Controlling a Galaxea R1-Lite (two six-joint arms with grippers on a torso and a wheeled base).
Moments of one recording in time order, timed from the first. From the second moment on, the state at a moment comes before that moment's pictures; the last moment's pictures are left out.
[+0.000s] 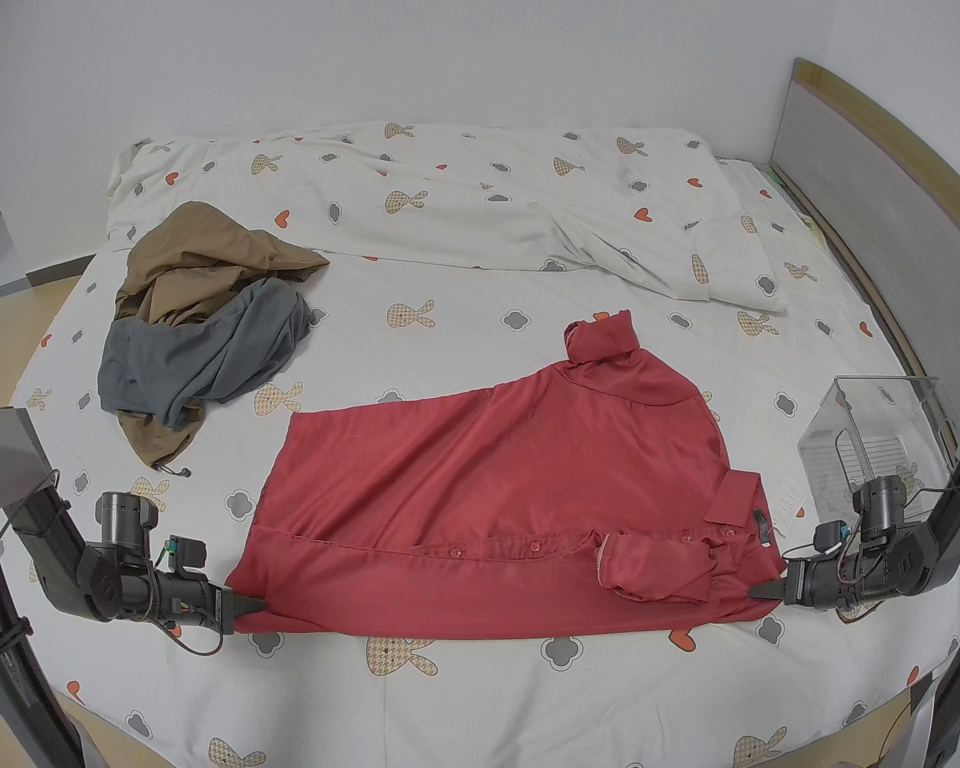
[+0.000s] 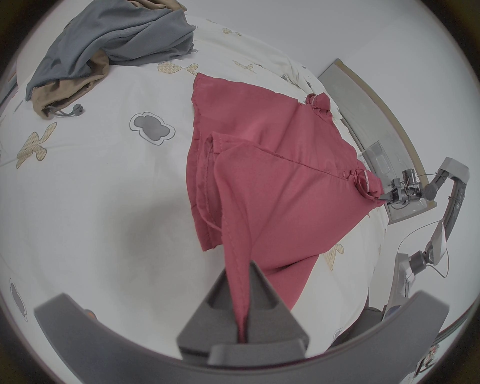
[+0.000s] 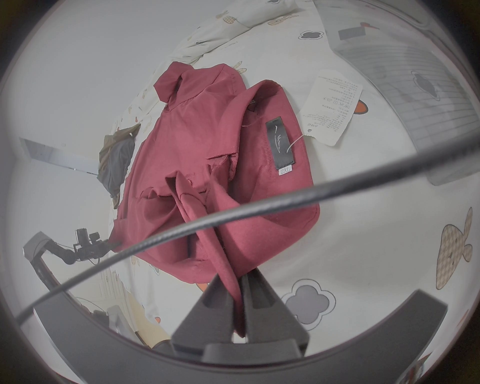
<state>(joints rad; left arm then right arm) 0.16 2.09 -0.49 -0.63 -0.60 0.22 -0.14 1.98 -0.42 -0.59 0.56 0.16</state>
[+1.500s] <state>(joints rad) 0.22 2.04 -0.27 -0.64 -0.52 0.30 -0.18 1.89 -0.19 -0.59 0.58 0.04</state>
